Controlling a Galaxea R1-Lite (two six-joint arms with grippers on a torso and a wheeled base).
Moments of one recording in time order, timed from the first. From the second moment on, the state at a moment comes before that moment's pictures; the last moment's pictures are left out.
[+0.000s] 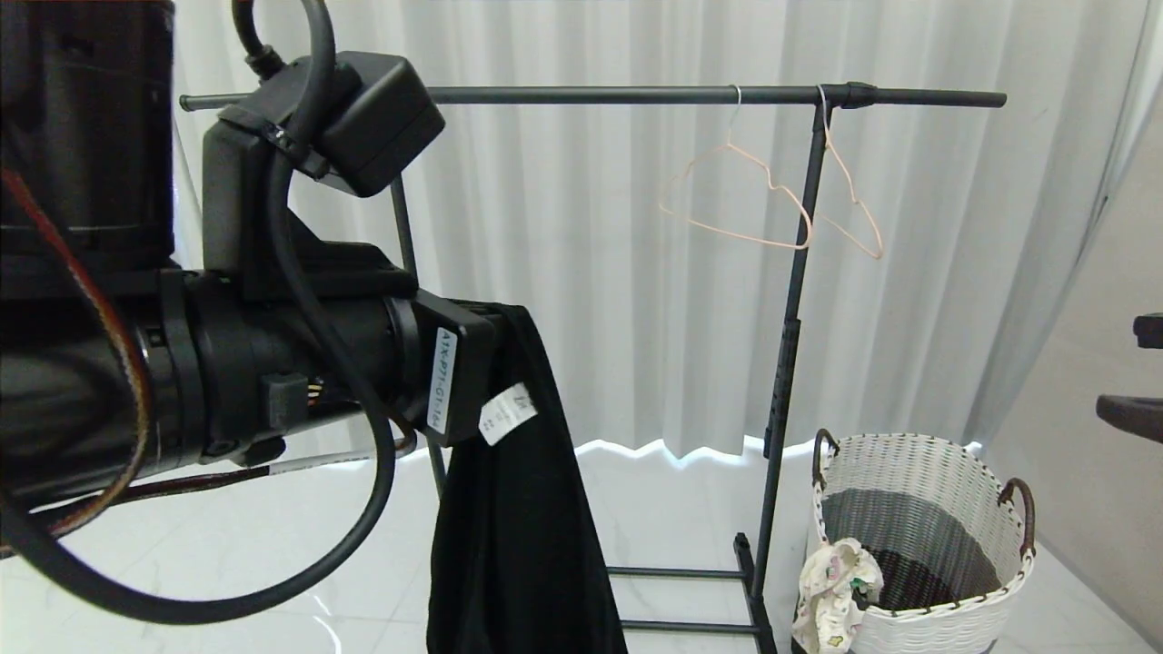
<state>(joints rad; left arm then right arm) -0.80 1.39 -1.17 0.14 0.22 0.04 0.46 0.98 -1.09 0.41 0.22 -0.06</state>
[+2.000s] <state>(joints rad) -0.46 1.22 -1.05 0.15 0.24 0.19 0.04 1.19 -1.02 0.15 0.07 -0.22</state>
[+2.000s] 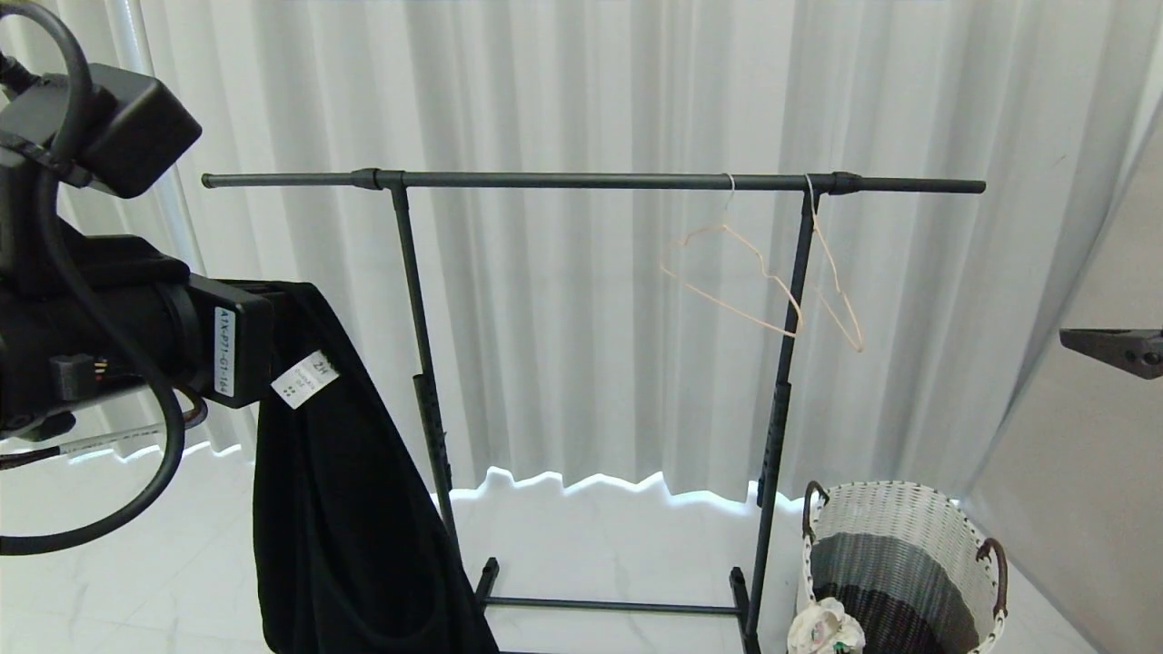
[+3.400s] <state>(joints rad) -0.46 1.22 -1.05 0.15 0.24 0.19 0.07 1.30 -1.02 0.08 0.07 -0.22</state>
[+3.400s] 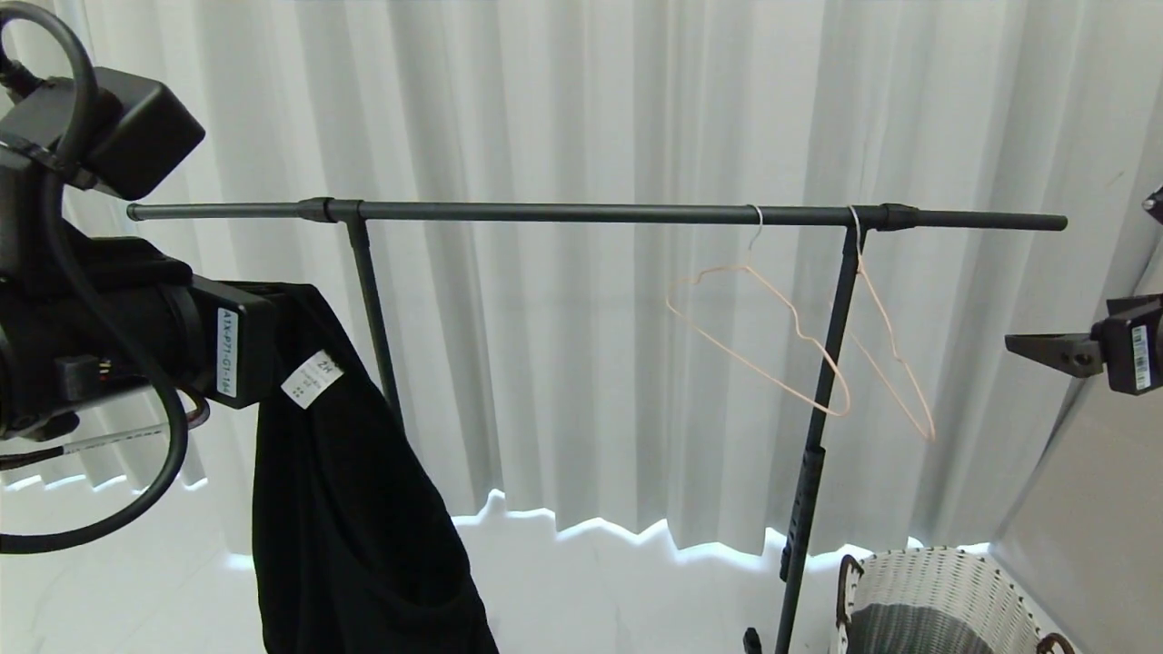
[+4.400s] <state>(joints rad) -0.47 1.23 -1.03 0.15 0.24 0.17 0.21 1.61 -1.20 0.08 -0.10 -0.05</state>
